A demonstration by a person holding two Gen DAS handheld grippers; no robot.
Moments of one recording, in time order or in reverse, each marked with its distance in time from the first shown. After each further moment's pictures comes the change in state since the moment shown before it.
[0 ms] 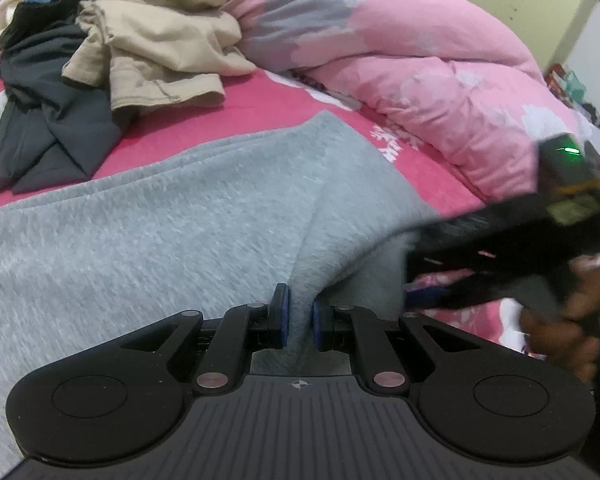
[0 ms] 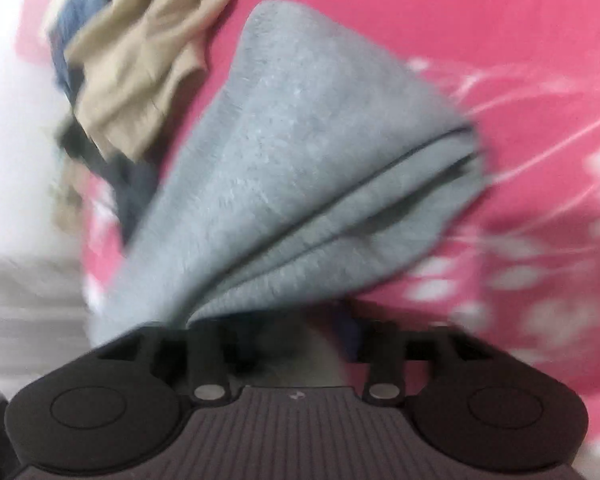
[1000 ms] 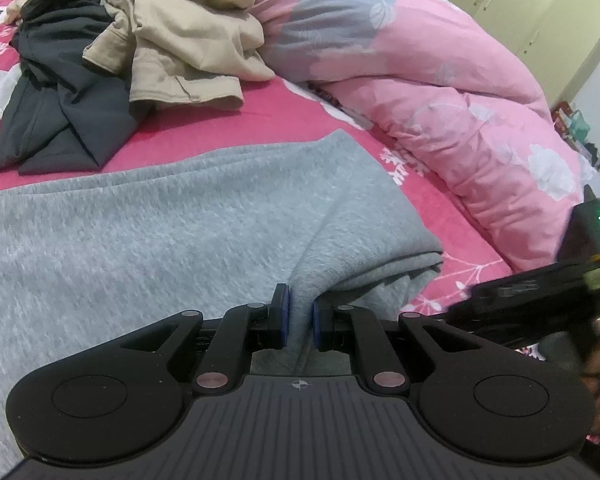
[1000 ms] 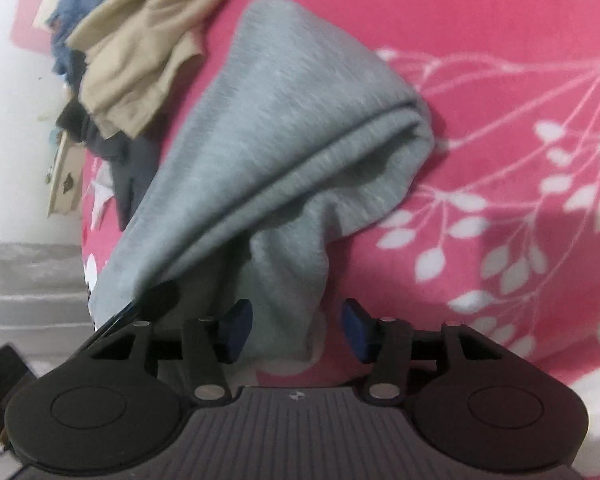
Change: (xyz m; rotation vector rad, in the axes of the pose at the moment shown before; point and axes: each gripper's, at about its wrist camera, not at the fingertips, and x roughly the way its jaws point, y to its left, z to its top) left arm -0.007 0.014 0.006 -0.103 -0.021 -0.042; right arm -0.005 -0.005 0.012 0.068 0.042 0.051
